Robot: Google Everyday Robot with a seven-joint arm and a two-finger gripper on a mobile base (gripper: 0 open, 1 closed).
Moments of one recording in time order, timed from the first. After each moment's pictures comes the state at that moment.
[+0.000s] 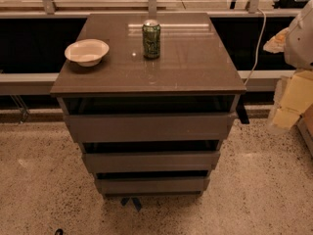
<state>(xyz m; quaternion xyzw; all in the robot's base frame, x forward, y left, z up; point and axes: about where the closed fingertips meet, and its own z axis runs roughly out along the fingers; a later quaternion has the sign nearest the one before) 0.438 -0.217 0.976 -0.60 0.78 -0.03 0.16</state>
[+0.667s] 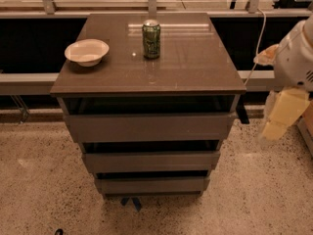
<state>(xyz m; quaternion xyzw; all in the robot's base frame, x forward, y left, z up) 0.441 -0.209 0.947 -0.61 0.77 -0.02 0.18</state>
